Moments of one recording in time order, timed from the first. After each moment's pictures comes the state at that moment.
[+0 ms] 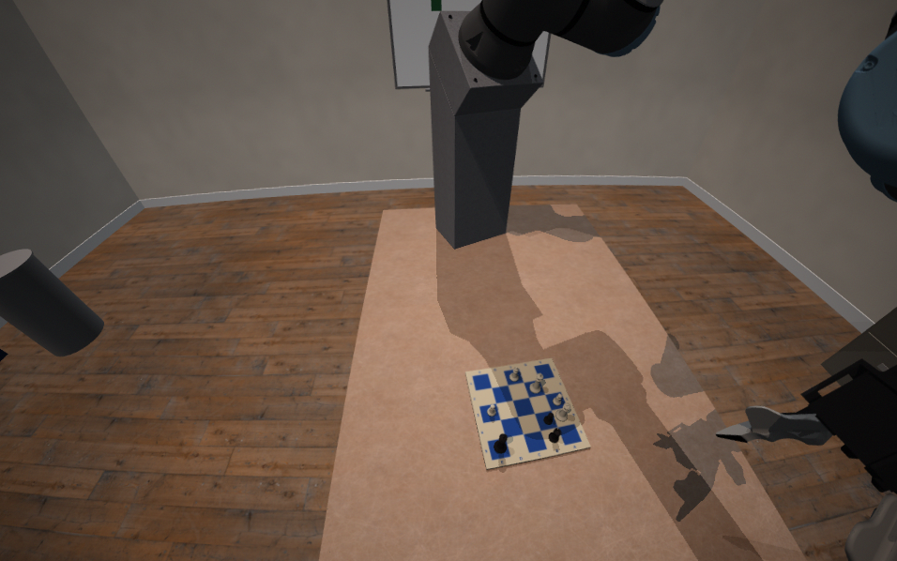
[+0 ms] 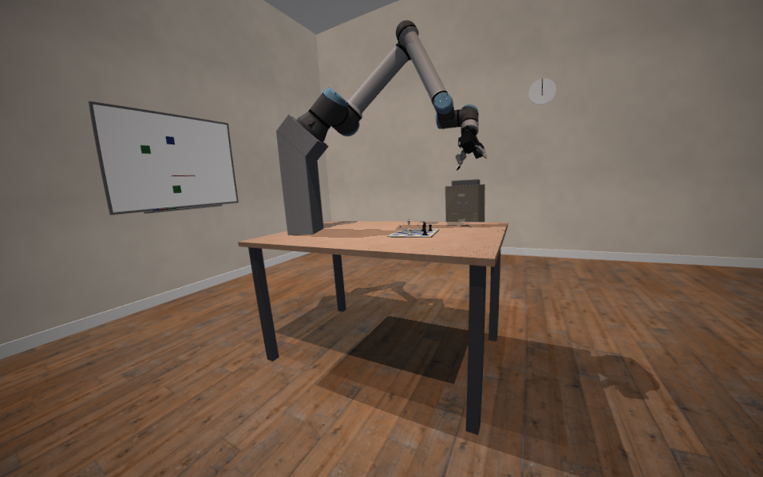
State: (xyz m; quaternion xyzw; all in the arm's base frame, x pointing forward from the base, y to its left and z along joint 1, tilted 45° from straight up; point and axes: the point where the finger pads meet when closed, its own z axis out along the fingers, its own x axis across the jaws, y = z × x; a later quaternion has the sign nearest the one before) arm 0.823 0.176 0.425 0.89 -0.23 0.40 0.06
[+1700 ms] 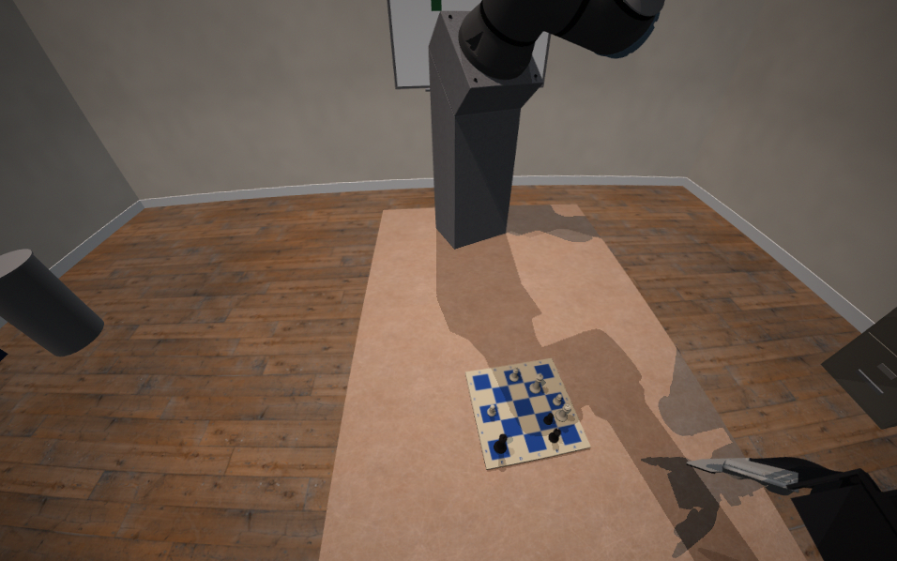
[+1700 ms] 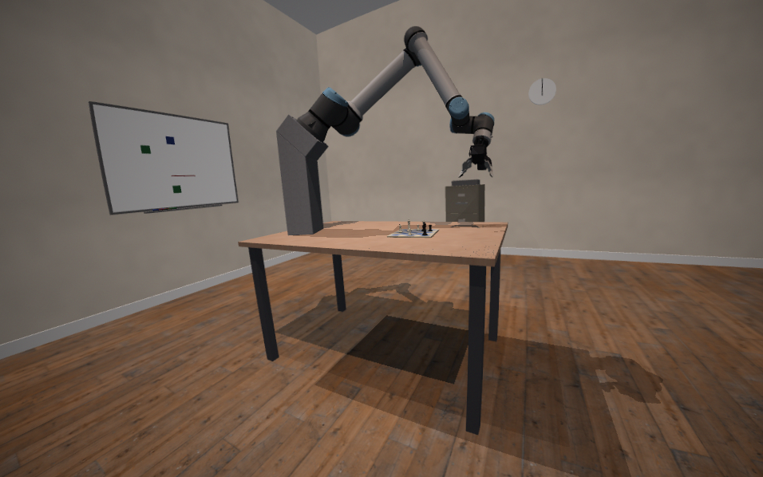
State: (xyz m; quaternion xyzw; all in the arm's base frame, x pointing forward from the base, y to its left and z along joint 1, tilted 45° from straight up) arm 0.880 0.185 0.390 0.94 -0.08 0.30 0.11
